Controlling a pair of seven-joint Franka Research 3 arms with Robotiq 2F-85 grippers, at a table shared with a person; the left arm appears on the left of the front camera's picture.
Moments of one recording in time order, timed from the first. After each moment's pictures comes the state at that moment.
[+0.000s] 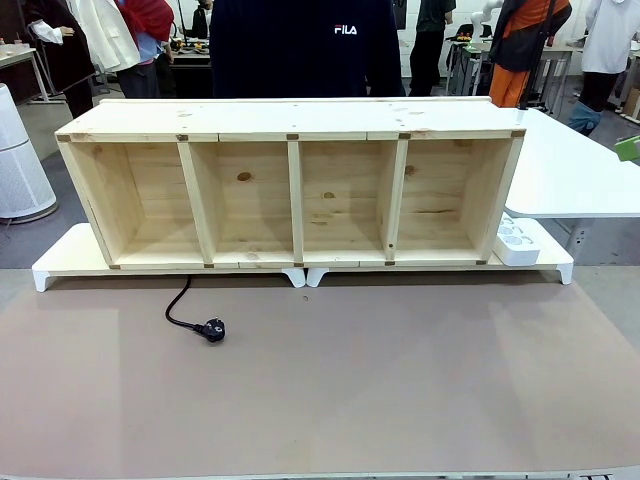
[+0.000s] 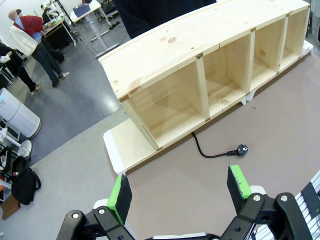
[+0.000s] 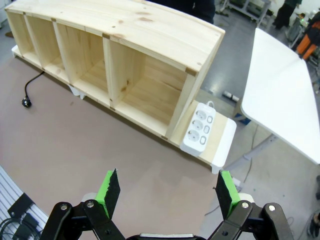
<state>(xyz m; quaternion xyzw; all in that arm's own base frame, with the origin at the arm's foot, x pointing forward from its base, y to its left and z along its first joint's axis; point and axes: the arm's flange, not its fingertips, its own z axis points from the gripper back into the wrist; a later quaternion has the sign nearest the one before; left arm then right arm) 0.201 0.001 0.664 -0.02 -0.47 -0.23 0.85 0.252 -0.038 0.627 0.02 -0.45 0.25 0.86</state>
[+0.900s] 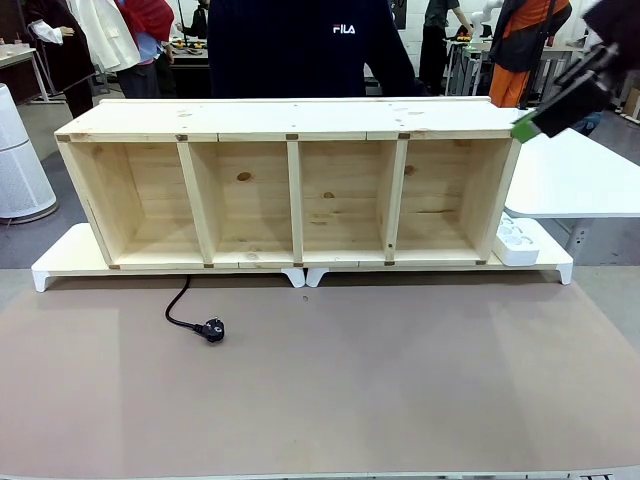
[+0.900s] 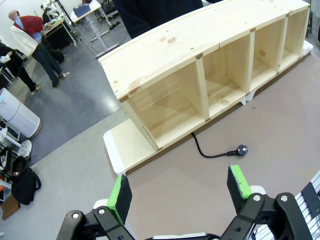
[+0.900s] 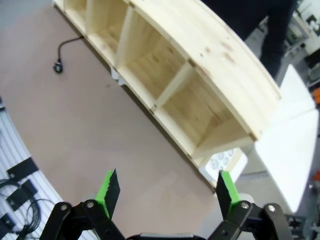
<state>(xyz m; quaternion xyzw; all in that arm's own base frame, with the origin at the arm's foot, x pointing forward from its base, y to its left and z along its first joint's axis) 0.201 0.001 0.664 -0.02 -0.47 -0.23 0.85 0.250 0.112 0.682 -0.04 -0.39 0.42 0.82</state>
